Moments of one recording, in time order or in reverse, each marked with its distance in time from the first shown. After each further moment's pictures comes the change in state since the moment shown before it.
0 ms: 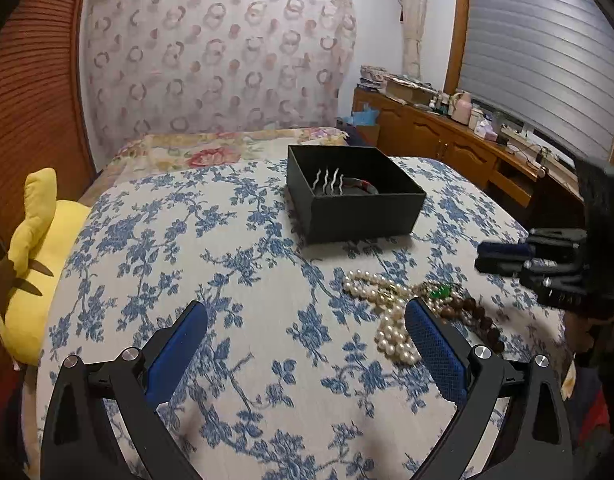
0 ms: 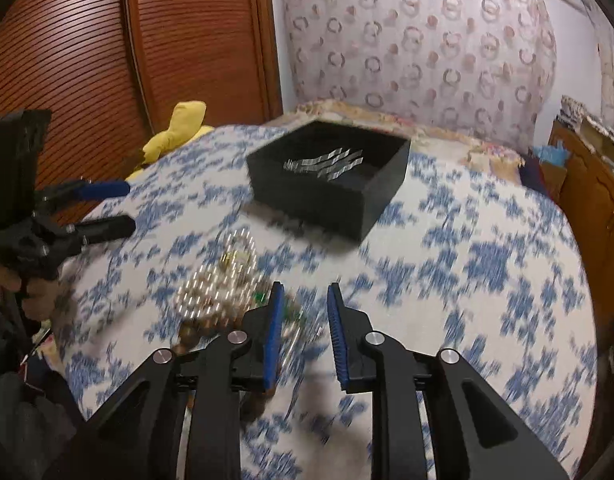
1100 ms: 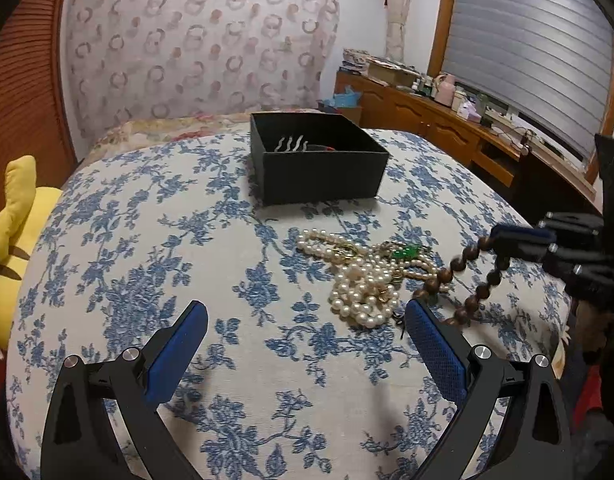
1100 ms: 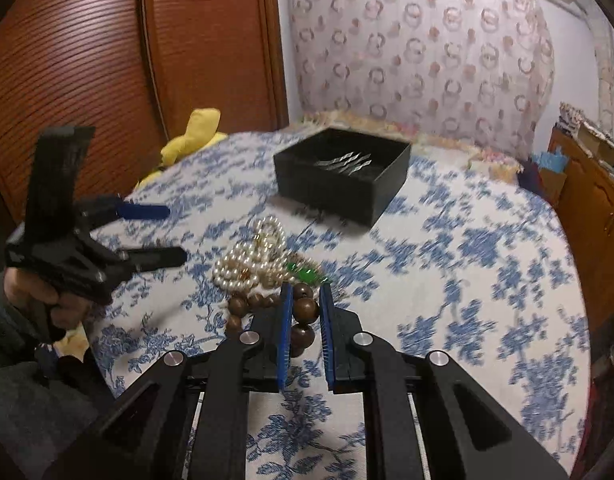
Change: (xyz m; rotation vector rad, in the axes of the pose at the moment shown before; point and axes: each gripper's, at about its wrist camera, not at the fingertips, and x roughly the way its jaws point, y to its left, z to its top) left arm 0.009 -0.030 -0.022 0.022 0.058 -0.061; right arm -0.046 0.014 -0.020 -0.013 -0.063 0.002
